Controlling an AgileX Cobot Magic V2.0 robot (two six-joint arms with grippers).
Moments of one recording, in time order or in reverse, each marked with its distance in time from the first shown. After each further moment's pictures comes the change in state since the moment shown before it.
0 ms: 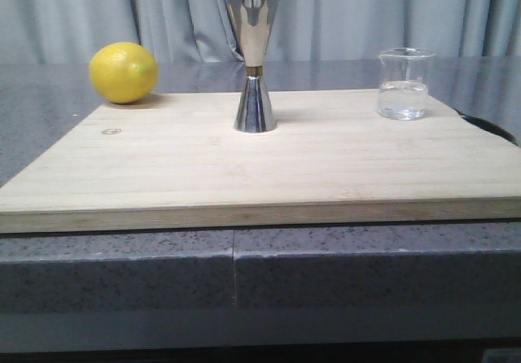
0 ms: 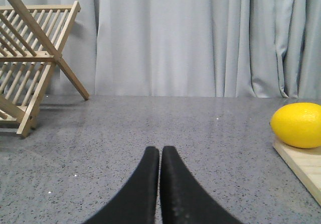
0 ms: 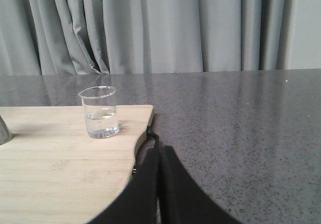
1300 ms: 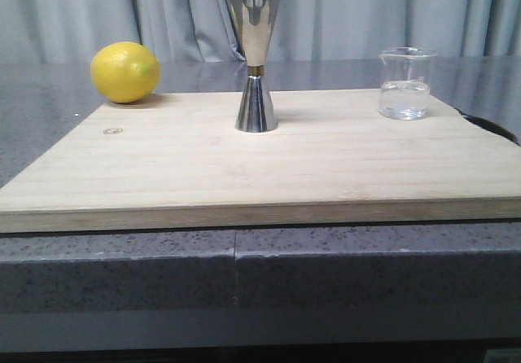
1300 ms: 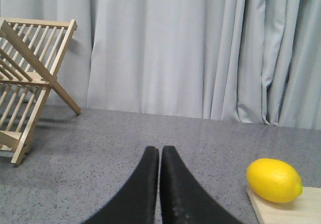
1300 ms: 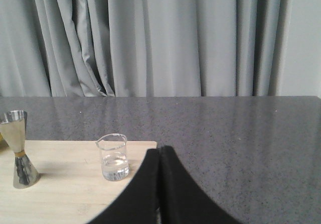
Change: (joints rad) left arm 0.000 0.185 -0.475 -0.078 0.352 -0.003; right arm 0.000 0.019 -0.443 -0.006 0.441 0.000
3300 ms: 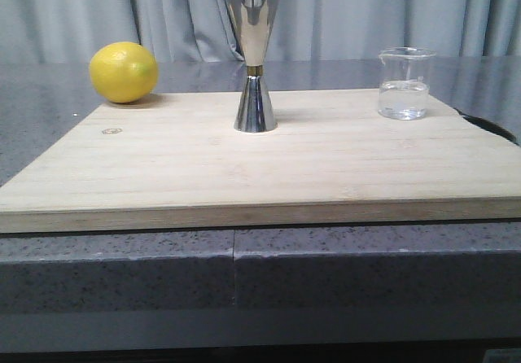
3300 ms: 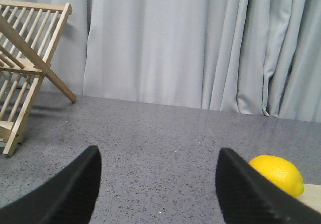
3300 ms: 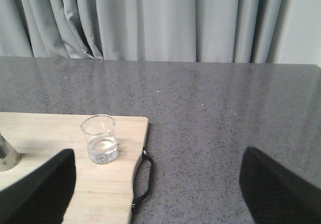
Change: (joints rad) left arm 0.000 0.116 -0.041 -0.021 -0.011 0.000; right arm 0.000 0.320 -0.137 -0.035 0.009 0.000
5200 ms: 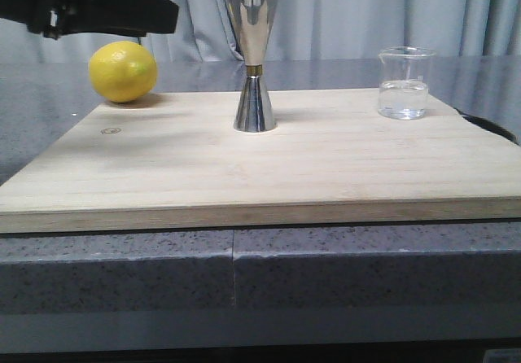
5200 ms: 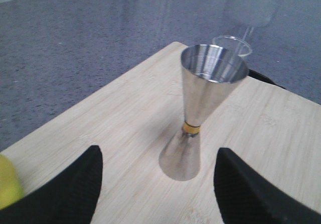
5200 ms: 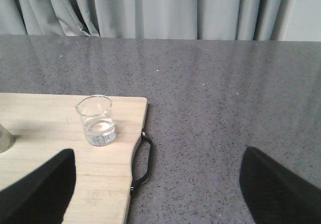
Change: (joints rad) left arm -0.279 1.210 -0.389 -1.604 0.600 1.935; right arm 0.000 0.059 0.000 0.004 0.022 -0.001
